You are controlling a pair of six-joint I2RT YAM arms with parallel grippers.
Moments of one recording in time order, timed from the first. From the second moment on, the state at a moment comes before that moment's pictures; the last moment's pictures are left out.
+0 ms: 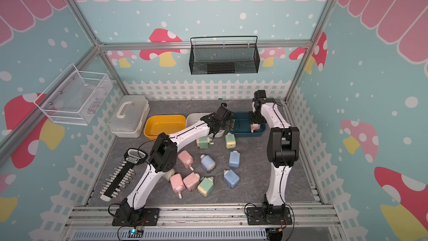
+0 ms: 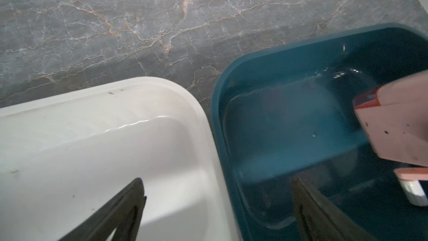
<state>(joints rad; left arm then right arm) -0.76 2.46 2.18 -0.55 -0.27 -0.42 0.04 2.05 1.77 -0.95 0.03 -0.03</state>
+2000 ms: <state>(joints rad) -0.73 2.47 2.12 -0.55 -0.17 -0.60 0.03 2.17 1.89 -1.04 0.16 -0.05</state>
